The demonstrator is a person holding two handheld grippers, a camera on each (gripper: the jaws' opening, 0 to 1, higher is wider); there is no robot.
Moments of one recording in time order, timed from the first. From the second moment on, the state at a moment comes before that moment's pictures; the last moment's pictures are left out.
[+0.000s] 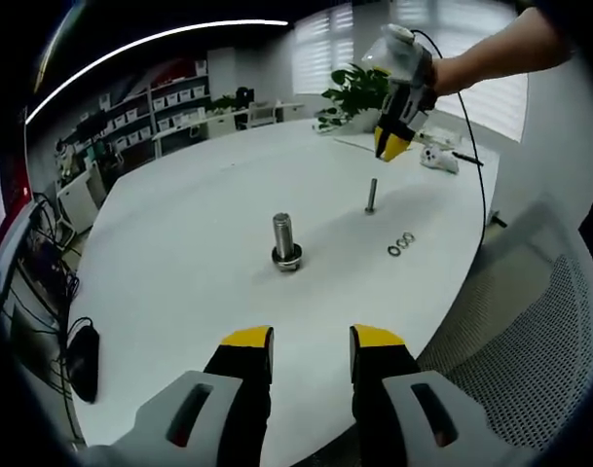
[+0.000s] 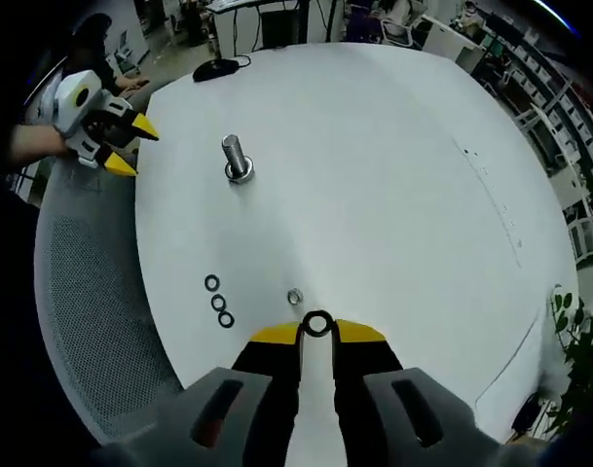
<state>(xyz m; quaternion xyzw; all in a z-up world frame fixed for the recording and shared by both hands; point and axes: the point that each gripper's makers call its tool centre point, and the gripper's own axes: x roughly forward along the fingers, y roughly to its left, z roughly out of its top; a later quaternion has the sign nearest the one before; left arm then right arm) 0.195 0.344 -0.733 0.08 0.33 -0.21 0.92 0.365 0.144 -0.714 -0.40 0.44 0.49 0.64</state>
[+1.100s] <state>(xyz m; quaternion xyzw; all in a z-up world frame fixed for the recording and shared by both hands) 0.195 0.342 -0.732 0.08 0.33 -0.21 0.92 0.364 0.154 -0.721 -0.41 0.45 0.49 0.63</state>
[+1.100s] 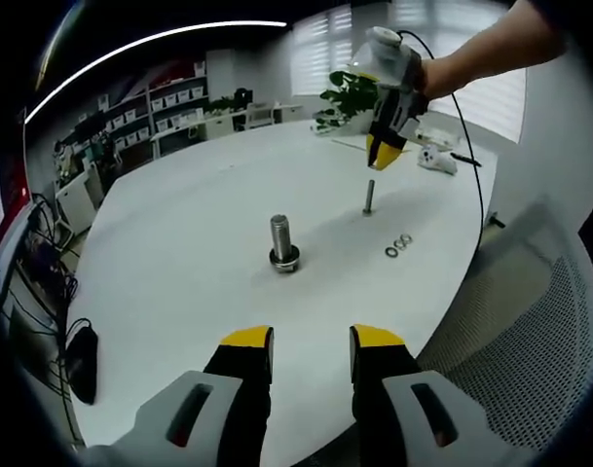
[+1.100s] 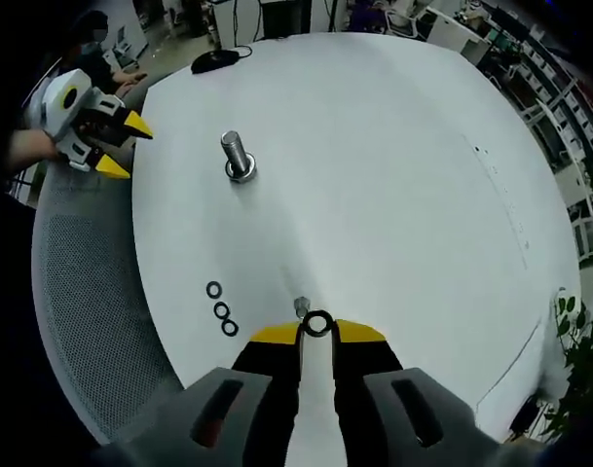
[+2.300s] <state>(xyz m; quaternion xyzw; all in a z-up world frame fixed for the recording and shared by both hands) 0.196 0.338 -0.732 0.08 0.32 -0.22 0.92 0.358 0.159 -0.741 -0.42 0.46 0.50 0.60</state>
